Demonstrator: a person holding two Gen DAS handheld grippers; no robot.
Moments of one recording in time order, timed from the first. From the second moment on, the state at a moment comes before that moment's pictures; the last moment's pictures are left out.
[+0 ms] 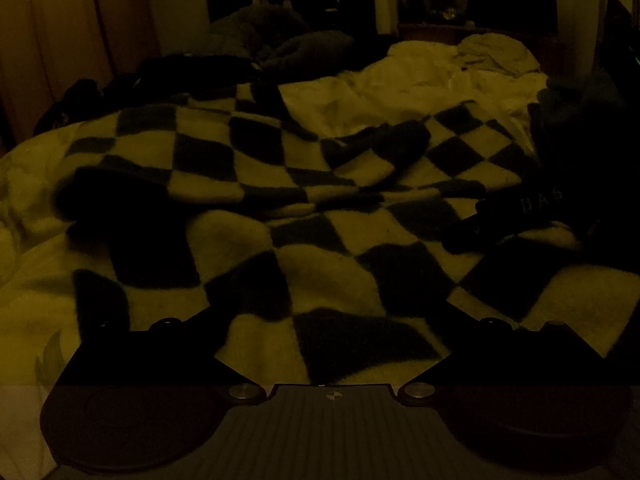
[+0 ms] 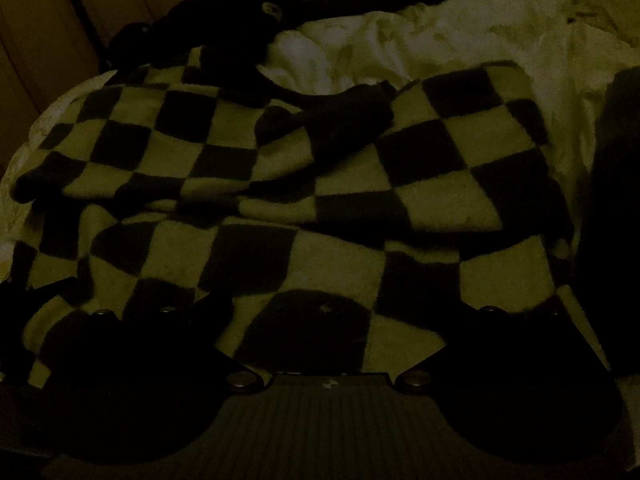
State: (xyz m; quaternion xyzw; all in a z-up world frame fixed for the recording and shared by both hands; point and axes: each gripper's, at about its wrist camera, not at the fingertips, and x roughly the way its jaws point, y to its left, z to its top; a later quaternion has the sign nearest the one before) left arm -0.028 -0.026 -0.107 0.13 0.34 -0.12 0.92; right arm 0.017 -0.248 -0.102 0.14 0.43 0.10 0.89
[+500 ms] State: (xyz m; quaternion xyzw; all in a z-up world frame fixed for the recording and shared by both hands) left arm -0.028 -0.027 -0.106 0.14 0.34 -0.12 0.92; right arm 0.014 -0.246 -0.100 0.13 0.43 0.09 0.89
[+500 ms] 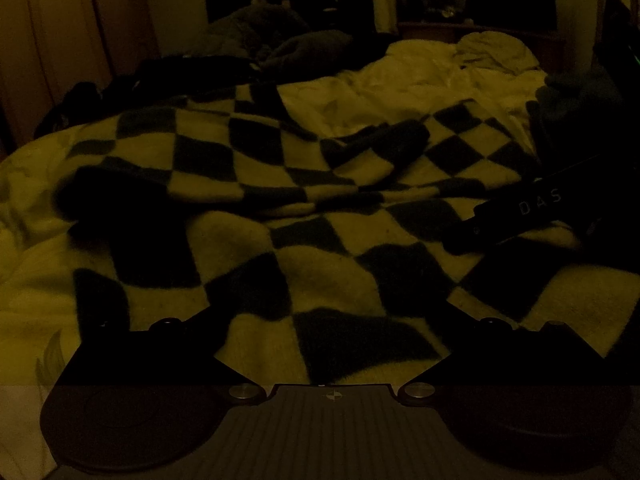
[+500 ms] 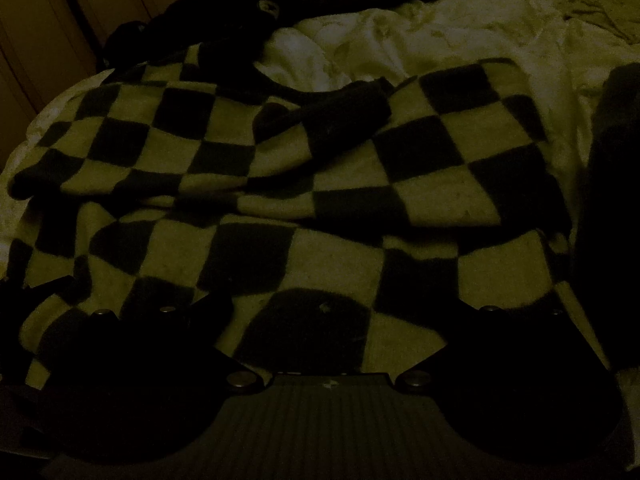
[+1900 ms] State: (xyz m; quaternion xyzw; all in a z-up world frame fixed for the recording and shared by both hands) left arm -0.028 -0.032 -0.108 0.16 0.34 -0.12 0.92; right arm 0.015 -0.250 -0.103 0.15 0.43 0.09 0.89
